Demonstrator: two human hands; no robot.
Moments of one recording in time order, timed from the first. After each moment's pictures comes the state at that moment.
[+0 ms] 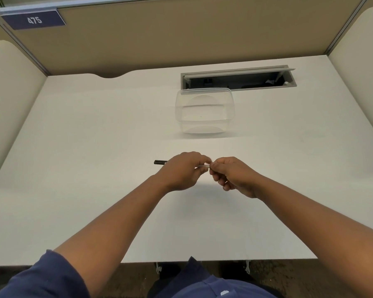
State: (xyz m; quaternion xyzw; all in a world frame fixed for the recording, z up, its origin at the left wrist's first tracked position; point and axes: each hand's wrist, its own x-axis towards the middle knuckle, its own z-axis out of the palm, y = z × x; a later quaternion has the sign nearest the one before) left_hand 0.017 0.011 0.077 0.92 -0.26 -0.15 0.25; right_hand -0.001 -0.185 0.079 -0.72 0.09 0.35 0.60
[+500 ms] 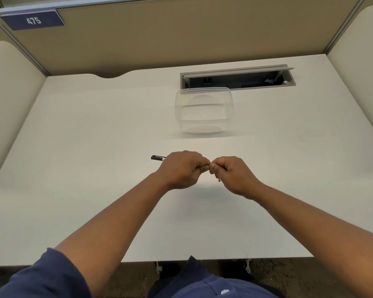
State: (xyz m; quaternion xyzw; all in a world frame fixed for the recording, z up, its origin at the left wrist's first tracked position) left_hand 0.016 0.009 0.088 0.93 -0.28 -0.12 0.19; right_hand -0.014 -0.184 0.069 -0.86 -0.03 0.17 0.49
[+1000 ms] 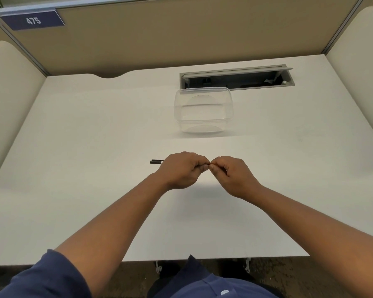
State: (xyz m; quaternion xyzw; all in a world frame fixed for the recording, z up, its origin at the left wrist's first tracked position) left_hand 0.014 0.009 0.087 0.93 -0.25 -0.16 0.21; right_hand -0.017 -0.190 0.054 -0.89 -0.12 0.07 0.43
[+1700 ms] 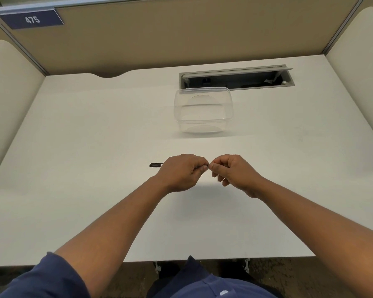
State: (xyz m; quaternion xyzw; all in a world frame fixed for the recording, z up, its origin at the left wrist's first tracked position) left_hand 0.010 0.010 0.079 0.94 -0.25 -0.13 0.20; right_hand -0.008 -0.193 0.070 -0.77 0.04 0.25 0.59
